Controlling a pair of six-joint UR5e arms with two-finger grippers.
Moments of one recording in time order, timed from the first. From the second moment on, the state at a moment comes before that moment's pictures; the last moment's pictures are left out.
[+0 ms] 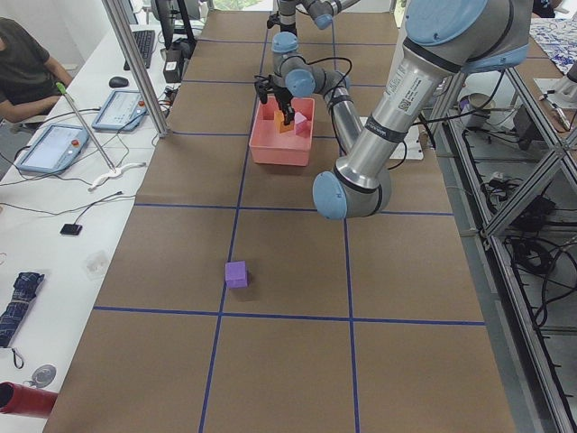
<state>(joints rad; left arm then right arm) -0.62 -2.24 -1.88 -1.44 -2.00 -1.56 0.92 -1.57 1.85 -1.40 2.10 1.24</state>
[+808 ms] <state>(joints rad) -0.49 -2.28 -1.81 -1.44 -1.89 -1.60 0.92 -1.55 1.71 -1.16 2.17 1.46</state>
